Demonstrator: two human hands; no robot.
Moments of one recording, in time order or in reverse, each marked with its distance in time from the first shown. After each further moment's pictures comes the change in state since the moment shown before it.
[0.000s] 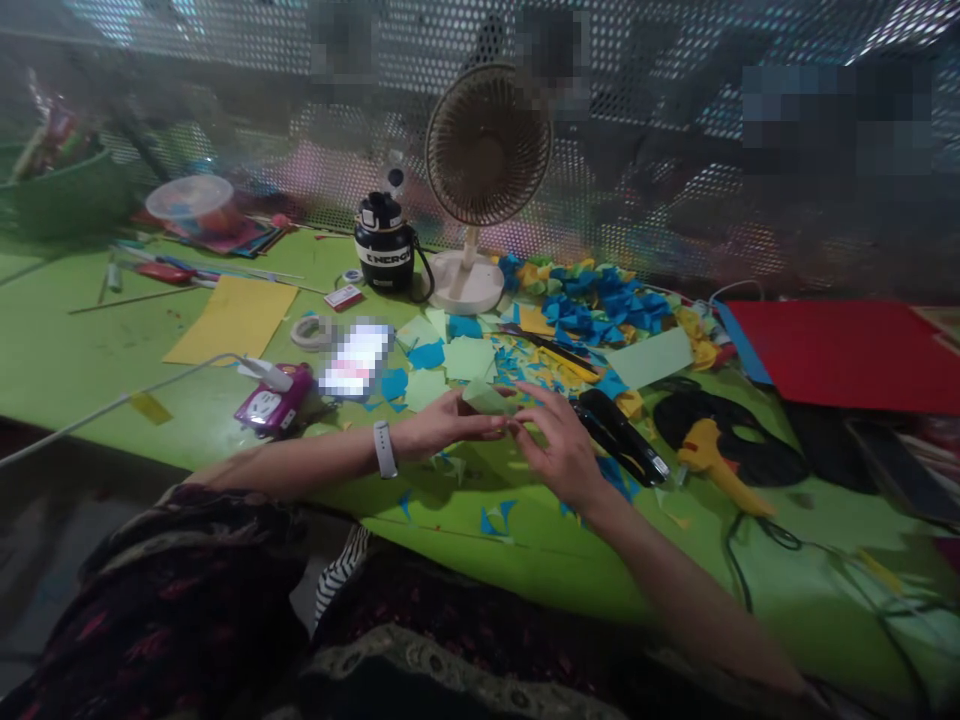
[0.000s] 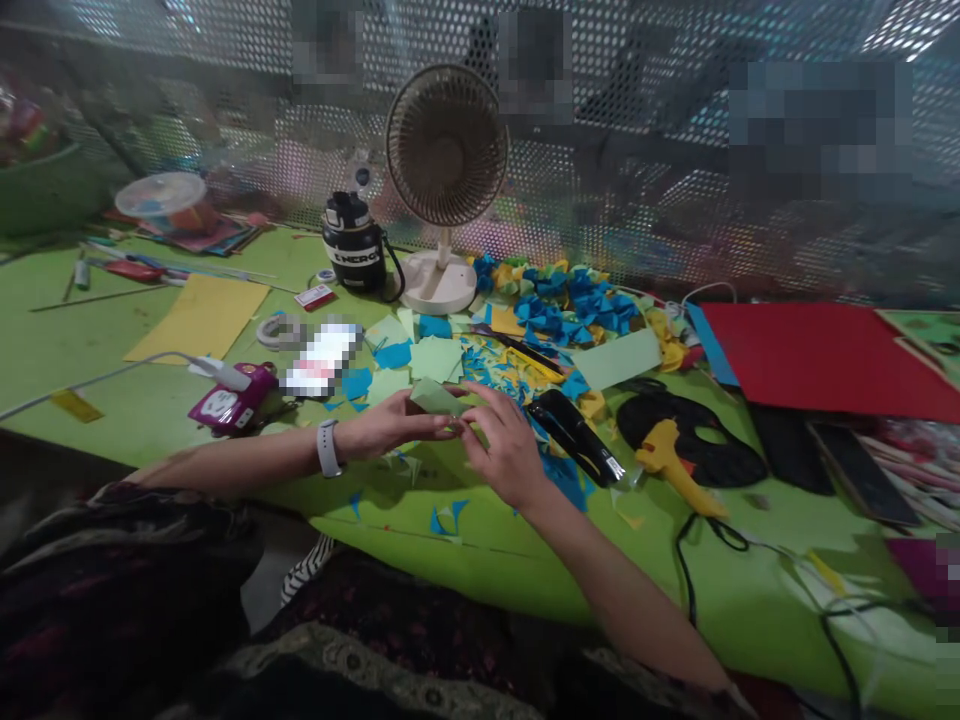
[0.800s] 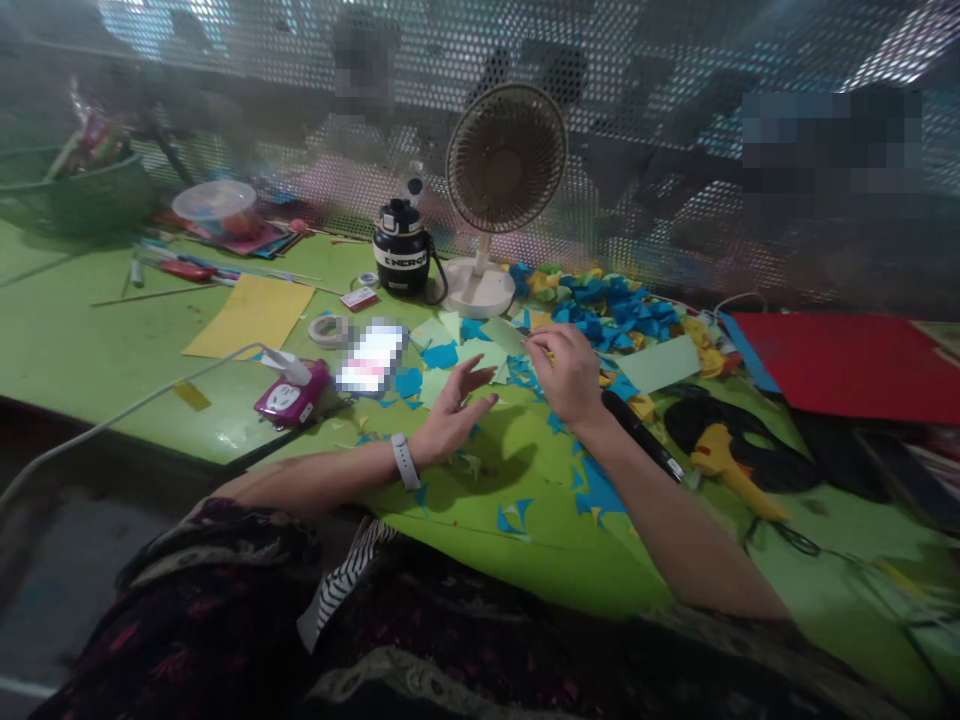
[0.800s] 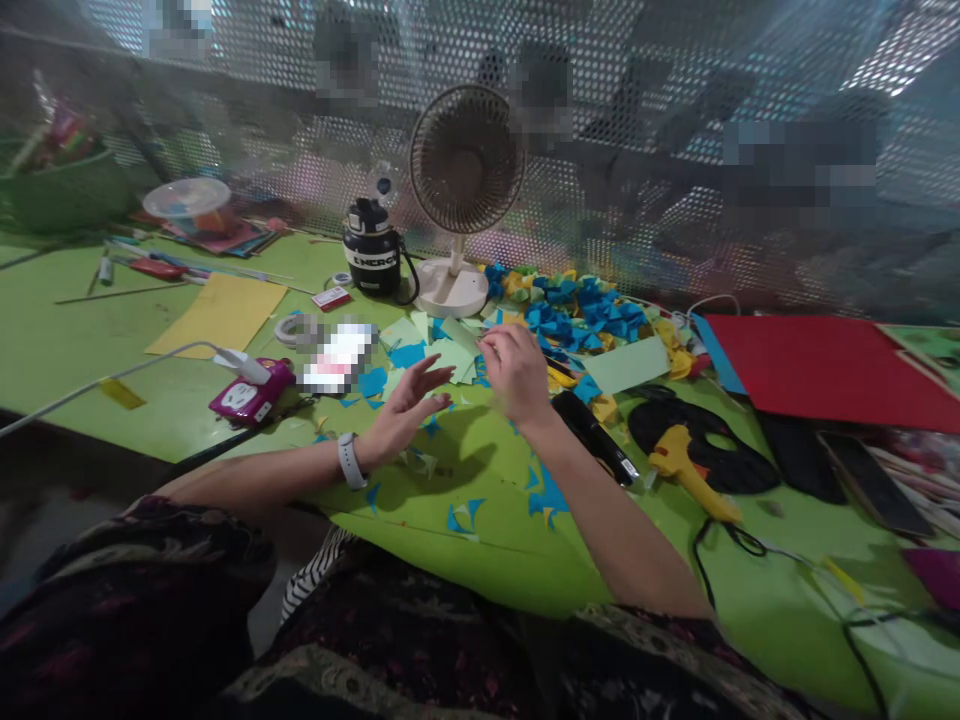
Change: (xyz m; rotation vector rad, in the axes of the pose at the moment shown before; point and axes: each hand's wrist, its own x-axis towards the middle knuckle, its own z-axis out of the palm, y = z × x) left_hand -0.002 -0.021 -0.008 0.239 0.308 0.449; right_hand 0.079 0.038 0.020 -0.132 0.125 0.090
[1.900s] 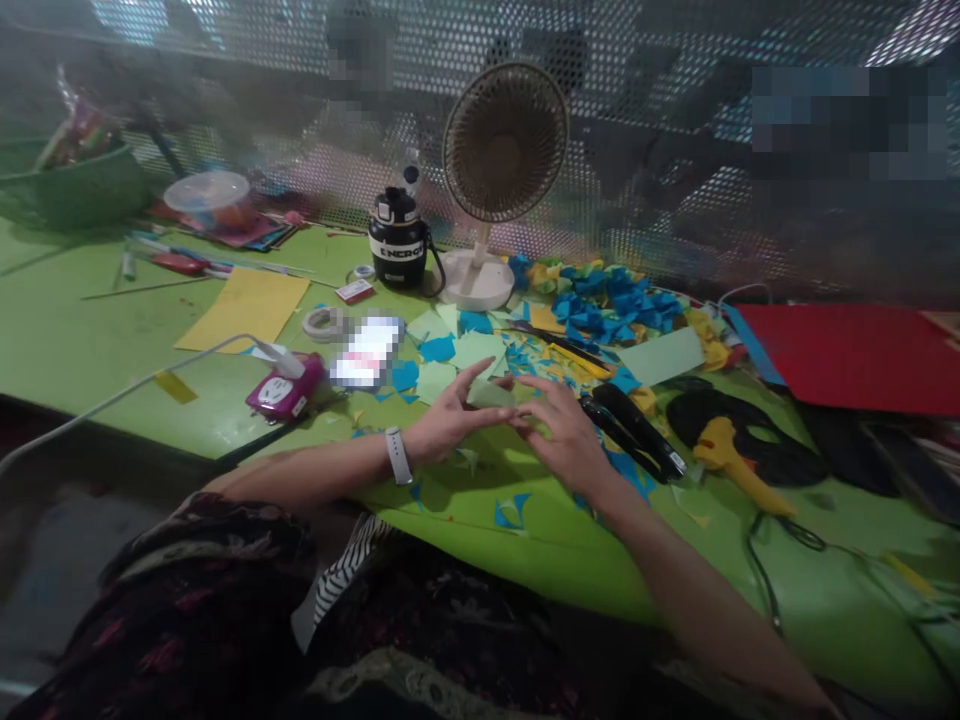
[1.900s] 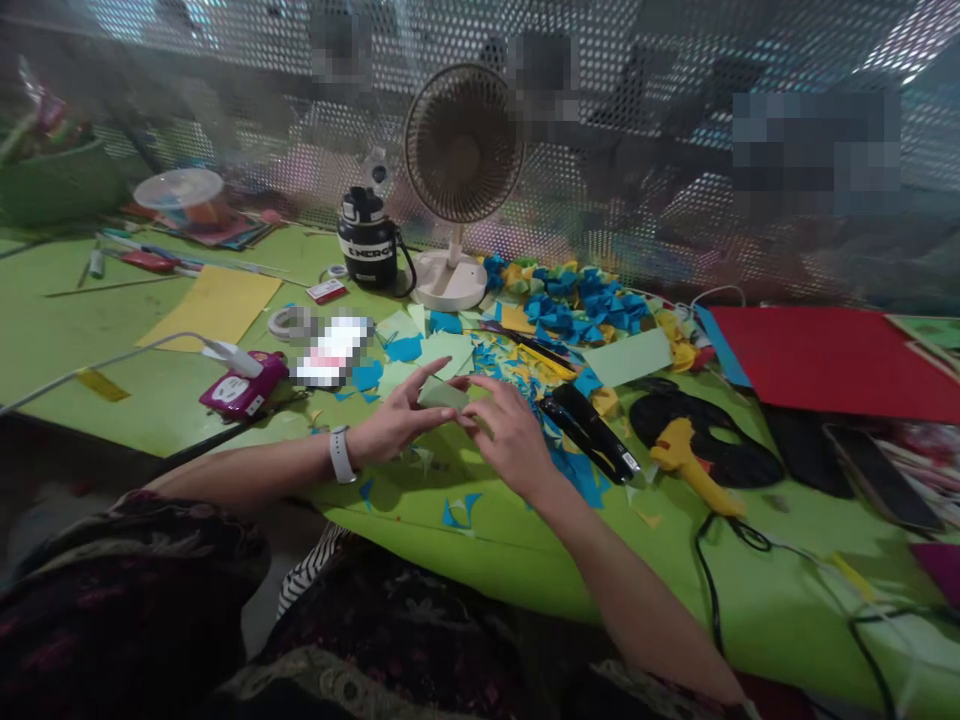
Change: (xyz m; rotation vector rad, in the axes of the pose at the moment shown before) left_hand -0.005 0.009 0.005 -0.253 -0.105 -0.240; right_hand -0.077 -0.029 -0.026 0.109 -0.221 -0.158
